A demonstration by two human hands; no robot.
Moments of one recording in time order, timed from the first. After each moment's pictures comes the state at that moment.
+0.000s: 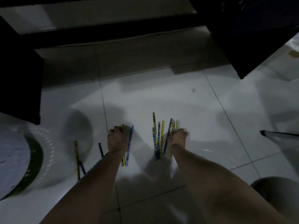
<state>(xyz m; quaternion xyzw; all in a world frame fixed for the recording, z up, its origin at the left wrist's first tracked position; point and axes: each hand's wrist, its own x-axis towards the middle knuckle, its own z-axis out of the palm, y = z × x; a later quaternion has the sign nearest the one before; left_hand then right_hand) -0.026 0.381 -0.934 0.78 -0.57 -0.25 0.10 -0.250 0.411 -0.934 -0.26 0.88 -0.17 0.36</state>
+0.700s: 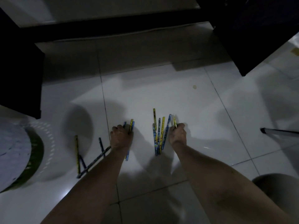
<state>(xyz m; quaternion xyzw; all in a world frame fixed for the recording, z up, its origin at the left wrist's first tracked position) -0.038 0.392 -0.931 0.76 -0.61 -0.23 0.04 -0.251 0.417 -0.929 -0.28 0.87 -0.20 0.35</state>
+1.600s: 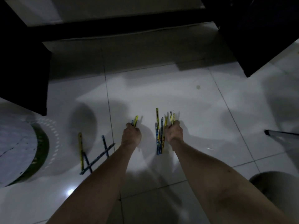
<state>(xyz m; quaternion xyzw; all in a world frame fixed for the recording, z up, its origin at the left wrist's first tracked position) -0.067 0.391 -0.915 0.78 -0.49 -0.39 0.09 -0.234 0.403 -0.923 -0.31 0.85 -0.17 0.39</state>
